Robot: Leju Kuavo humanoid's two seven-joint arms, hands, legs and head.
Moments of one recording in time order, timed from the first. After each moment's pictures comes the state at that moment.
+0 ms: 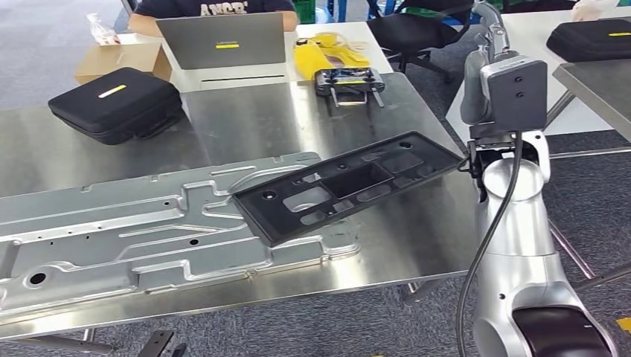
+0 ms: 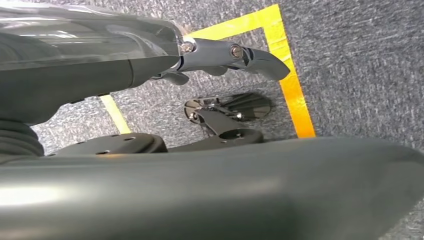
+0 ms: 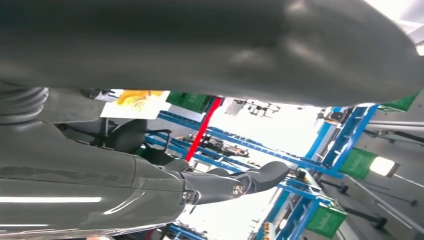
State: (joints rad) left arm -0.14 -0.14 0.94 -0.21 -0.96 -0.15 -0.35; right arm -0.74 0.05 0.06 -1.44 0.27 0.04 -0.18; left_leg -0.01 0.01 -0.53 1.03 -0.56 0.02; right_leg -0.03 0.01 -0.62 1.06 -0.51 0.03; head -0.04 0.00
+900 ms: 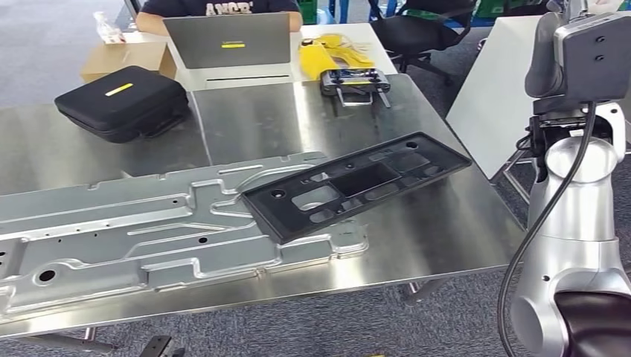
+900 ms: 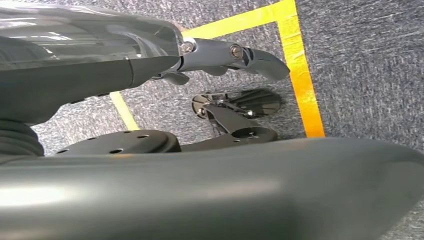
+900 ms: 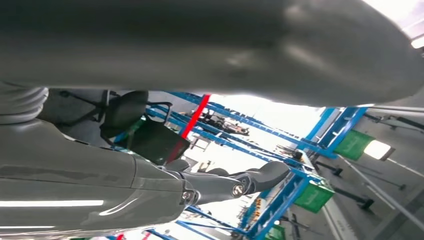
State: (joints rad) left arm -0.13 -0.14 0.96 -0.21 -0.94 -0.16 -0.33; right arm -0.83 -0.10 0.02 -1.47 0.24 0.09 -0.09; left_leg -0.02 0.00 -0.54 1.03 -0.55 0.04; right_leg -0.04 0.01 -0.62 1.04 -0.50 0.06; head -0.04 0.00
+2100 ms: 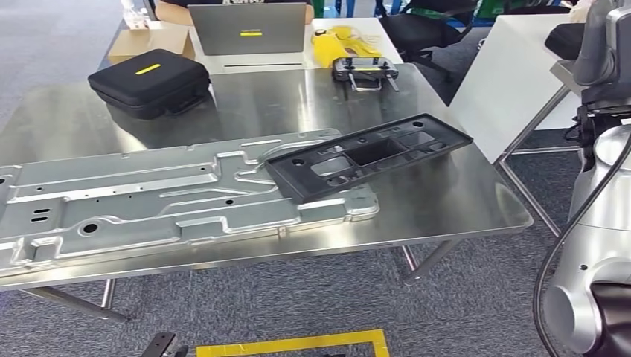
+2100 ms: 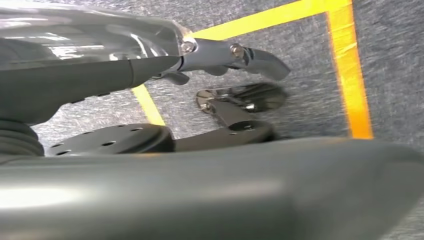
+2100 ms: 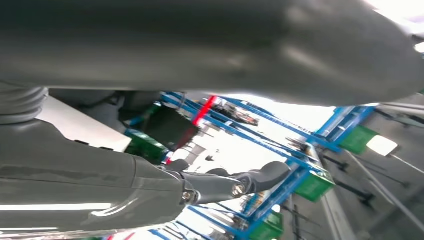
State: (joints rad) left arm -0.14 -0.15 0.96 -0.21 -0.96 -0.16 -0.33; right arm -0.87 -0.22 -0.01 -1.41 0.21 0.13 -0.08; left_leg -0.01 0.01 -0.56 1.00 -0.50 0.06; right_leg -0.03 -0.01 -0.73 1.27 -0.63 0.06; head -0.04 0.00
